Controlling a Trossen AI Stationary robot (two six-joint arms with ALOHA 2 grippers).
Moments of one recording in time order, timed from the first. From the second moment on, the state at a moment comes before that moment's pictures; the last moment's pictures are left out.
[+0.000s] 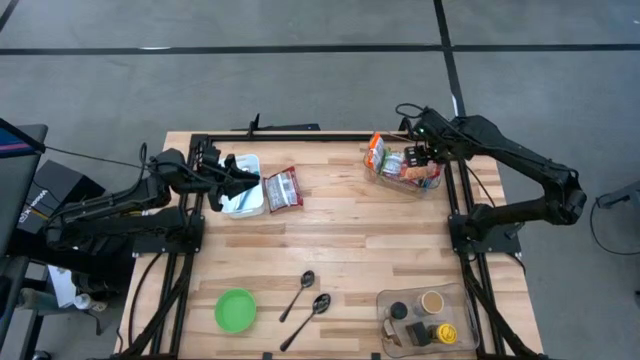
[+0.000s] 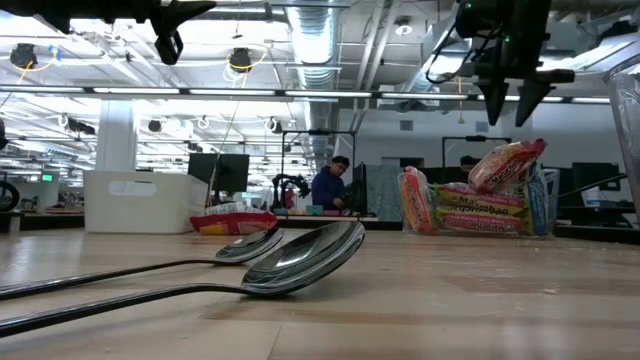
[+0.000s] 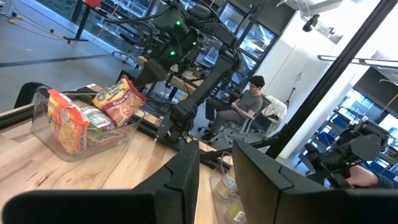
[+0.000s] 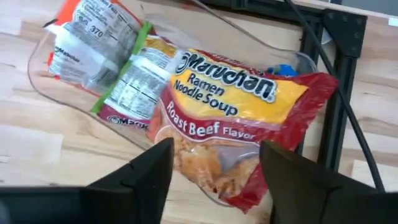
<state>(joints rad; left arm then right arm) 0.37 0.58 0.51 0.14 0.33 -0.54 -0.64 1.20 1.19 -1.27 0.28 0.70</state>
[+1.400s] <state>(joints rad) 0.37 0.58 0.51 0.14 0.33 -0.54 -0.73 1.20 0.91 -0.92 0.16 0.62</state>
